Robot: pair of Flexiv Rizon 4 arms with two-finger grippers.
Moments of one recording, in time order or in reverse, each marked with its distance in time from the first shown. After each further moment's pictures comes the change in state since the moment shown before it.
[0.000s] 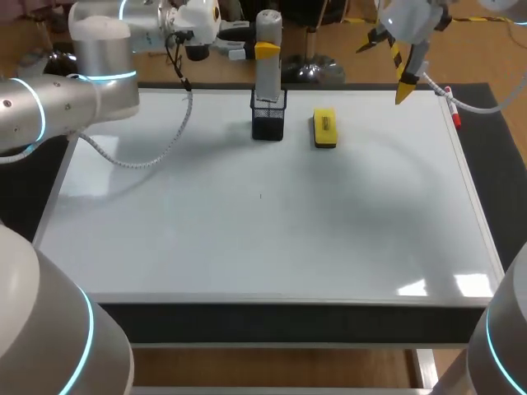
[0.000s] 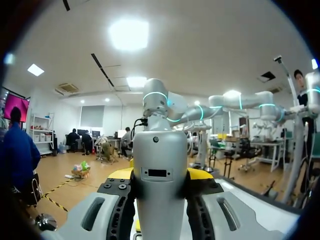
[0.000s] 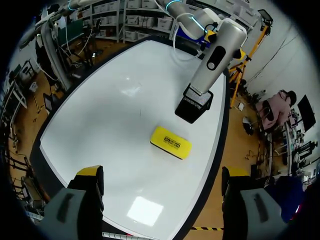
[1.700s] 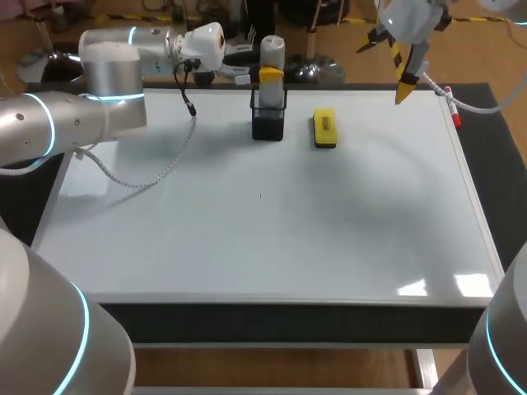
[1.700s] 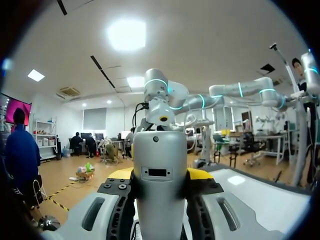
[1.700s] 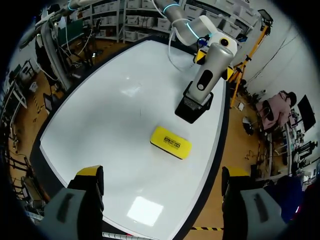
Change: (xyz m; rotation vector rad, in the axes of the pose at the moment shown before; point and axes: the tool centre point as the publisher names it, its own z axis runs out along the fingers) left arm -0.002 0.058 0.001 0.004 -0.025 0.050; right arm 0.000 0.000 0.000 0.000 0.000 0.000
